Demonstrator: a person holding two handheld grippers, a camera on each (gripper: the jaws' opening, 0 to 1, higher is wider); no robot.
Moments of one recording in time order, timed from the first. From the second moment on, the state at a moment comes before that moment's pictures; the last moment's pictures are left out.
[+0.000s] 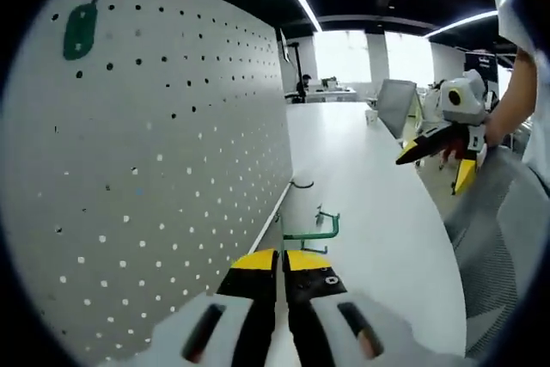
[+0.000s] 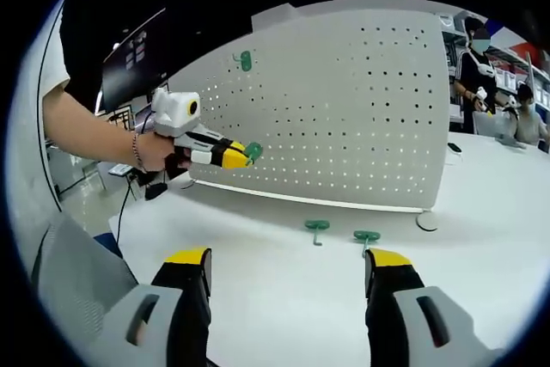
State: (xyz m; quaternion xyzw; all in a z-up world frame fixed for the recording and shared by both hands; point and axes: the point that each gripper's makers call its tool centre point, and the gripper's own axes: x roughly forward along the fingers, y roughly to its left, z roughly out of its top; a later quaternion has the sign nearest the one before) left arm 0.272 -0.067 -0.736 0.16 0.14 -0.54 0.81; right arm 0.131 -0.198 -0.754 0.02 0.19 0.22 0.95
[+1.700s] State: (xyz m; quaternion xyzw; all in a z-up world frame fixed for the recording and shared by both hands) left arm 0.221 0.002 -0.632 0.01 0.03 -0.42 0.91; right arm 0.122 -0.195 -0.747 0.01 0.19 0.23 0.95
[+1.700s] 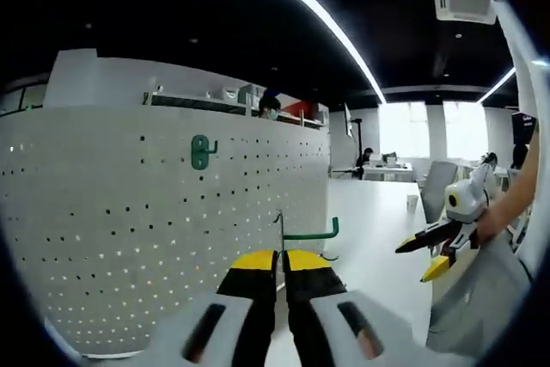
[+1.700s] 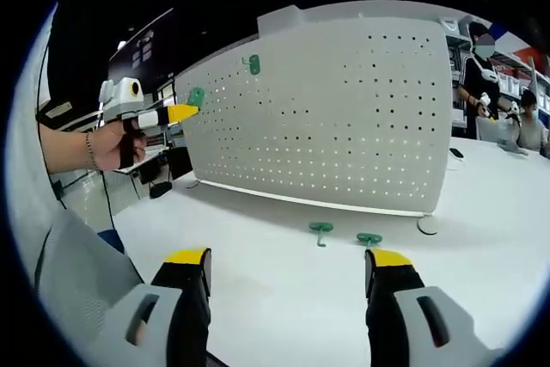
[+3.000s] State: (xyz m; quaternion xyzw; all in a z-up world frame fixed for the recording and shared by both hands) left arm 0.214 0.008 -0.637 -0.01 0.03 -0.40 0.92; right arm 0.143 -0.113 -0.654 0.08 0.04 0.37 0.93
